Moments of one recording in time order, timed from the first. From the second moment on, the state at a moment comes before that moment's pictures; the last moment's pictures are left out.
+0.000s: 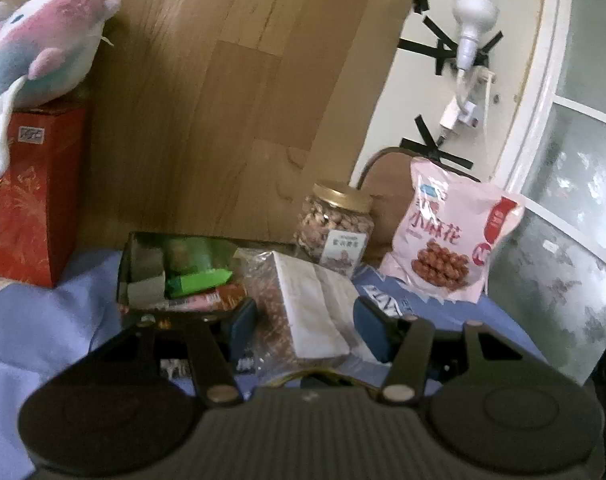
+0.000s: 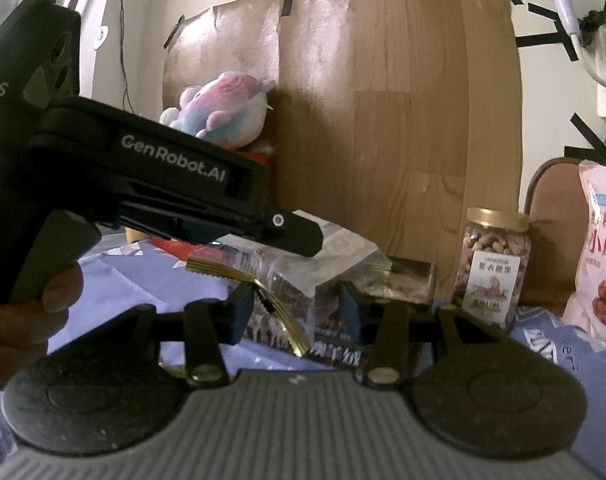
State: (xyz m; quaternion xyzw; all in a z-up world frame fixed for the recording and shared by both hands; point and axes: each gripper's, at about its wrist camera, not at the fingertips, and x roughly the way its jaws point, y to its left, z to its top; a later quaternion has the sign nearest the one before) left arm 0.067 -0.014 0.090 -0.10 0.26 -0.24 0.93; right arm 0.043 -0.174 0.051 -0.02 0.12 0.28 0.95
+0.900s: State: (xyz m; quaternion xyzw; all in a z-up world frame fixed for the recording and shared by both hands) left arm 0.092 -0.024 0.071 0.01 0.25 -0.10 0.96; right arm 0.059 -0.179 0.029 0.02 0.13 0.23 0.96
